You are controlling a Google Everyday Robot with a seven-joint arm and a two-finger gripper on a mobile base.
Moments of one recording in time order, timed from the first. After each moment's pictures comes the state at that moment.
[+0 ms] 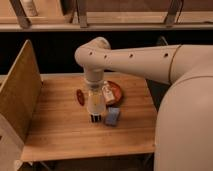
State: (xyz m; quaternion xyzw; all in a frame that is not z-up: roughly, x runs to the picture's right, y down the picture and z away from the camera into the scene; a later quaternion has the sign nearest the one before) arm -0.052 0.036 0.697 -0.31 -0.05 -0.06 0.95
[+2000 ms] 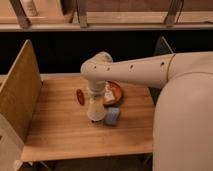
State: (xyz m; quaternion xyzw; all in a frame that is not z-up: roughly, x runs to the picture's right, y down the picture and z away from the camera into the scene) arm -0.052 0.073 0.738 -0.31 -0.07 -0.07 0.95
